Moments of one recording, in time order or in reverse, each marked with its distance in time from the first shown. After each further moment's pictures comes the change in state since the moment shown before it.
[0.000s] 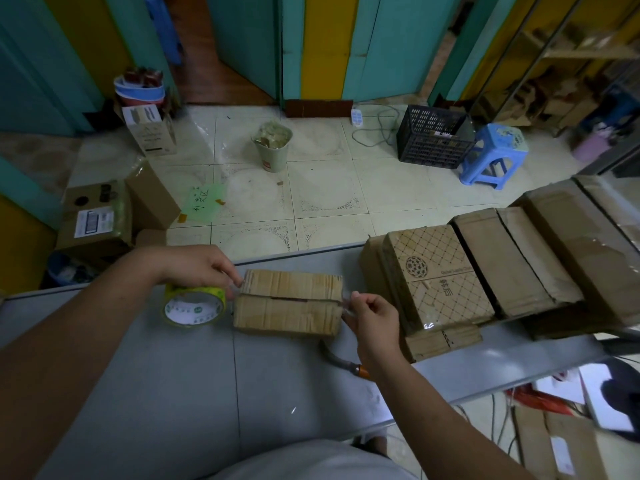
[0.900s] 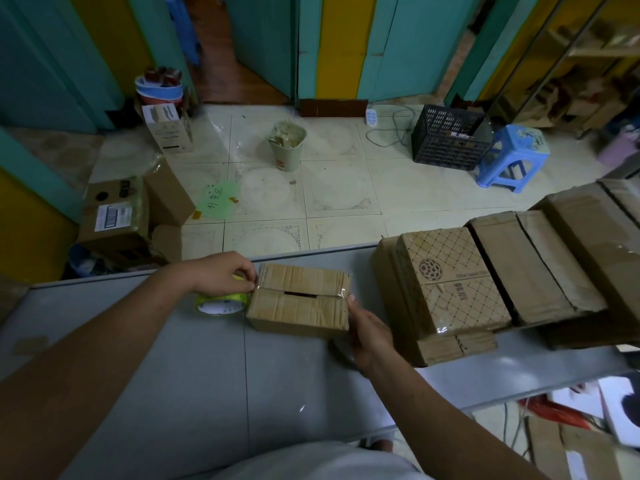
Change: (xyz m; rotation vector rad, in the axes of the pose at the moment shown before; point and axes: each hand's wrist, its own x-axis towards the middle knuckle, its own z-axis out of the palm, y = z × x) left_hand 0.032 -0.030 0.031 0.057 0.144 0.157; right_hand 0.036 0.049 0.004 -0.028 0.038 0.406
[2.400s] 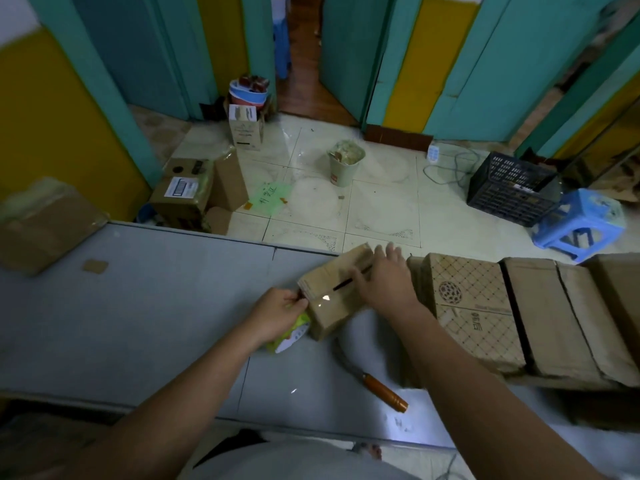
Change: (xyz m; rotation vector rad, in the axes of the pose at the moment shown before) left_hand -0.030 0.087 0.157 -0.676 0.575 -0.304; right_hand -0.018 -0.105 0.030 -1.588 -0.058 -0.956
